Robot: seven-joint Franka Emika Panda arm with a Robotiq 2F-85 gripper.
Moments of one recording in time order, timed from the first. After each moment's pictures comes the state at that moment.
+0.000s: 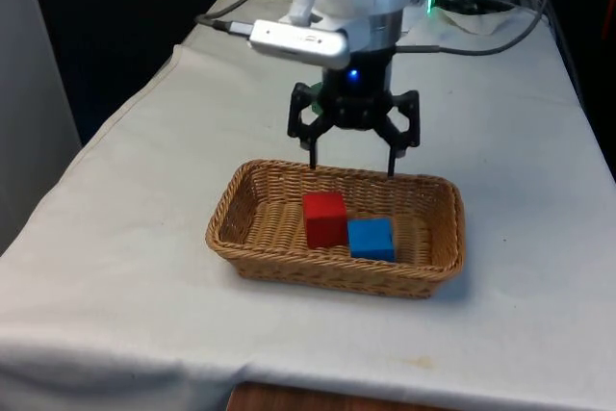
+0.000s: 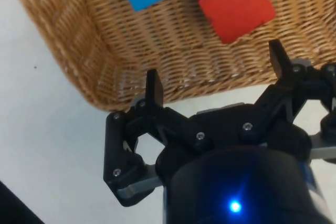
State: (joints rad) arm 0.30 0.76 -0.43 -1.47 0.30 2.18 -0.21
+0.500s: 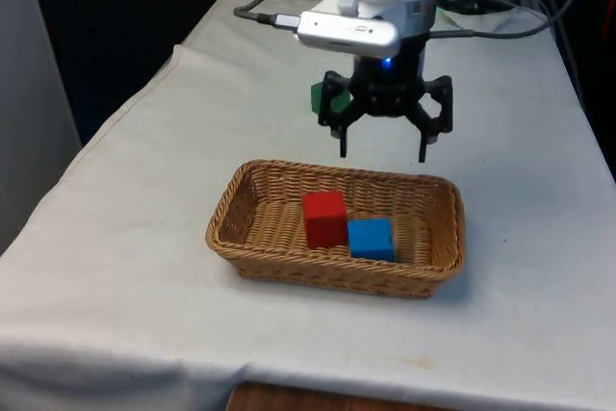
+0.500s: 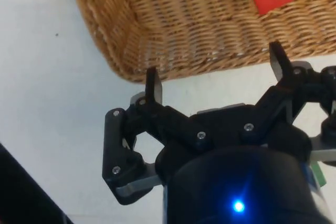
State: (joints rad) arm 0.34 0.72 -0.42 -1.49 0.29 2.14 -0.17
